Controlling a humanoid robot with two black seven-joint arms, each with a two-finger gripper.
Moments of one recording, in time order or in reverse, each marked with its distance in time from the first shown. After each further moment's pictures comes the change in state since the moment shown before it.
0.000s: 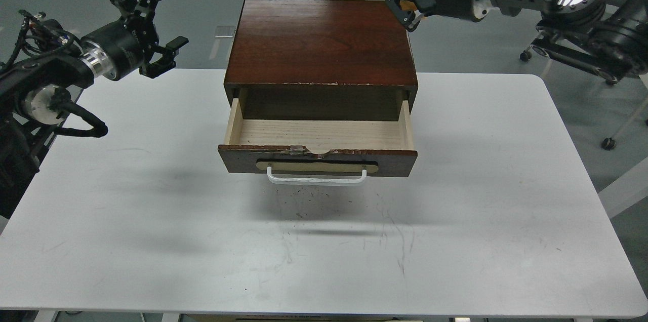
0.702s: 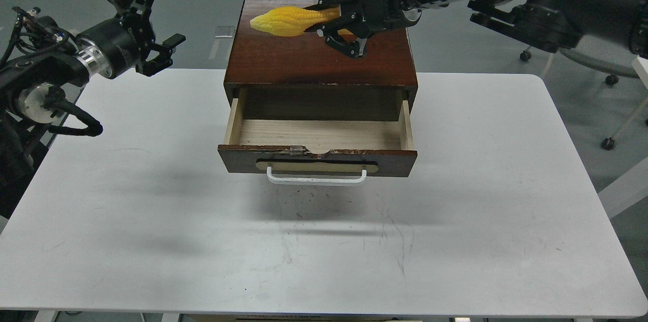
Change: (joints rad) left arm -0.002 0.023 0.000 -0.022 0.000 0.000 0.000; right arm 0.073 0.212 -0.019 -0.059 -0.249 -0.007 0.105
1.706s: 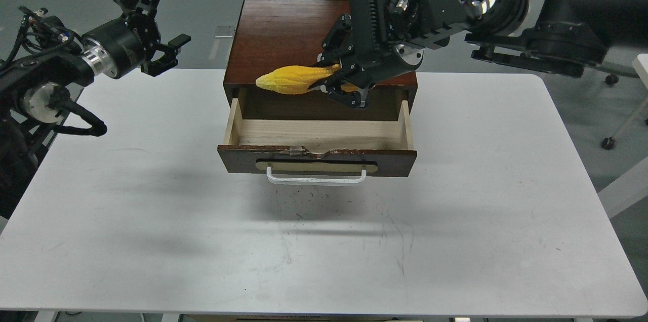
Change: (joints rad) left arm -0.001 -0.009 0.000 -0.007 0.000 0.000 0.001; right arm 0.102 -0.100 -0.042 0.361 0.145 0.219 0.000
